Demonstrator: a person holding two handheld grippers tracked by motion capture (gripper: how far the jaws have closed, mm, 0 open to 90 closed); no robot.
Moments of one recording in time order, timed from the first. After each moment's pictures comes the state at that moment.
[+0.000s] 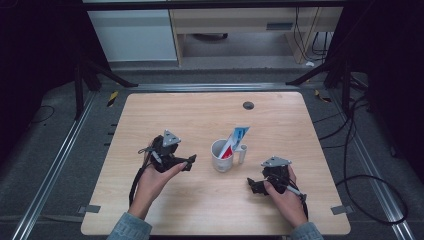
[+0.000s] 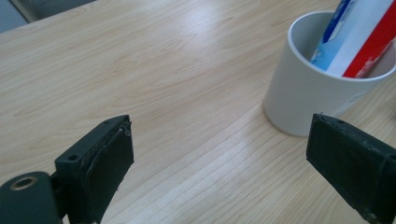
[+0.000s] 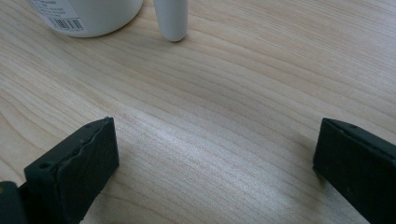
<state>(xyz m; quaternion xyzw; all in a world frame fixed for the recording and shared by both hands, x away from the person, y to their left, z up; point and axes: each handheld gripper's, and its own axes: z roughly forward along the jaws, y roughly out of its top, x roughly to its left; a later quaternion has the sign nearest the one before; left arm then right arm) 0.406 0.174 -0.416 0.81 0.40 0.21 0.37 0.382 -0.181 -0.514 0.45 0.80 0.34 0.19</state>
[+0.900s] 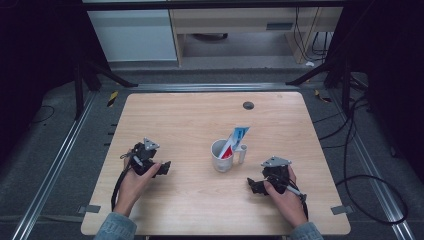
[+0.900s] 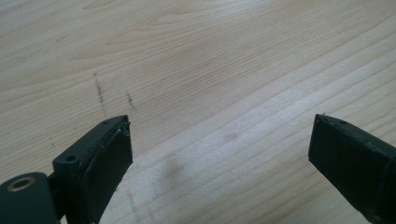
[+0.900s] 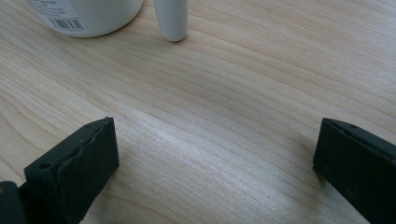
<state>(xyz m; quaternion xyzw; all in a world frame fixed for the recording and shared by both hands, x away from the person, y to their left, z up) 0.427 0.244 -0.472 0.81 0.46 0.22 0.27 0.383 -0.182 -0.515 0.45 0.80 0.34 0.19</state>
